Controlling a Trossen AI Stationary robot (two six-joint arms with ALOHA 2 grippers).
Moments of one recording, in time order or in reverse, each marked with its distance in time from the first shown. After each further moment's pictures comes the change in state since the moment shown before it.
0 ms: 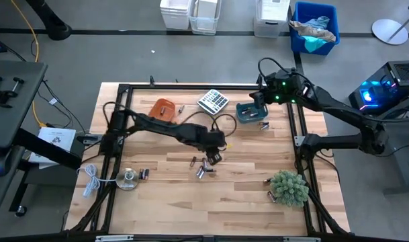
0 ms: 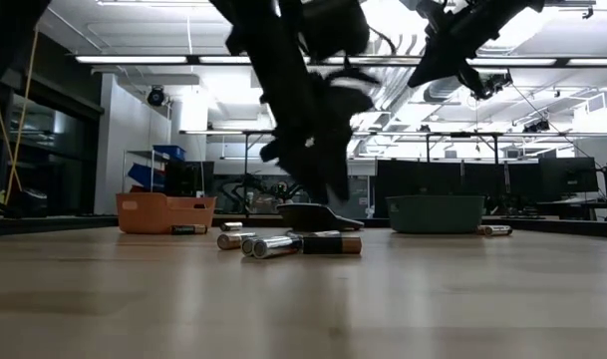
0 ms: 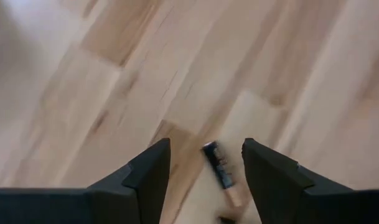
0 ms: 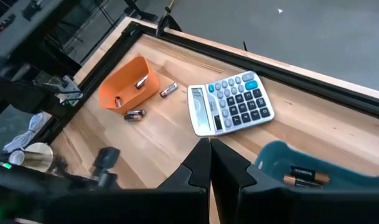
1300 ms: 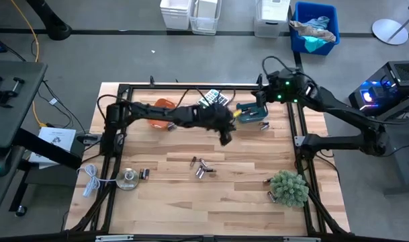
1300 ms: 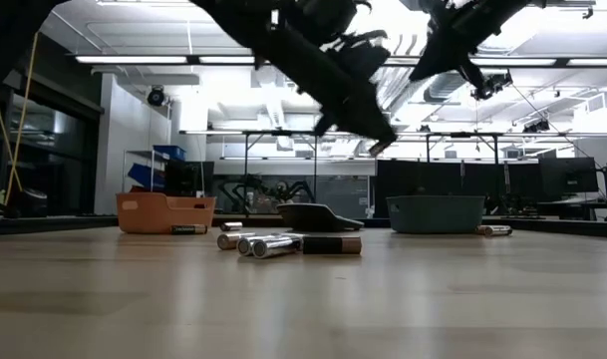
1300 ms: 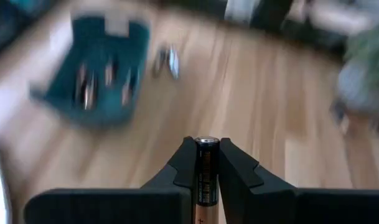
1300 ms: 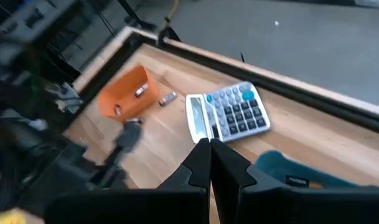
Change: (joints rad) left arm 0.171 -0.048 -0.017 0.512 0.162 0.320; right arm -0.005 -0.029 0.016 0.003 0.021 -0.013
